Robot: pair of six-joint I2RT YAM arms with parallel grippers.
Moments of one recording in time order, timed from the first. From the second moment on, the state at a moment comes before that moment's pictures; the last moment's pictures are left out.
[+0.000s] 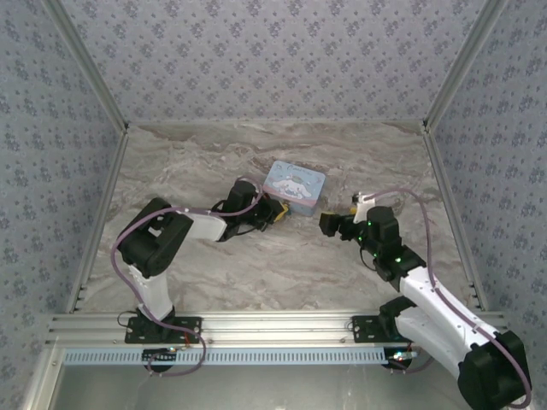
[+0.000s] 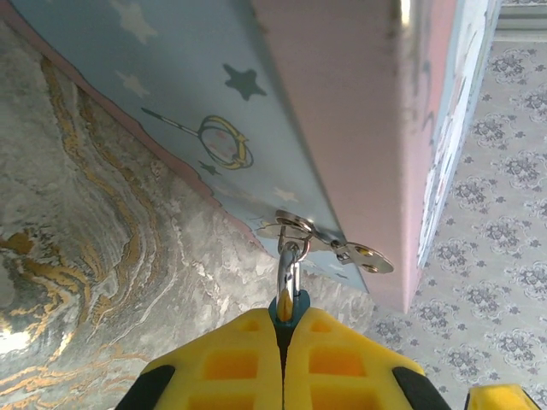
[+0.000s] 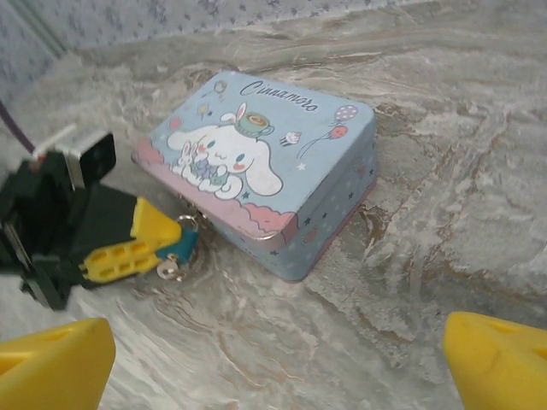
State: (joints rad) left arm -0.65 1.85 0.84 0.46 0.39 -1.38; right arm 0.48 0.81 0.41 -0.03 0.00 0.23
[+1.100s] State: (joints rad) left arm -0.65 1.84 0.87 0.40 0.41 -1.45; right arm 0.81 1.40 0.40 0.47 0.28 -0.70
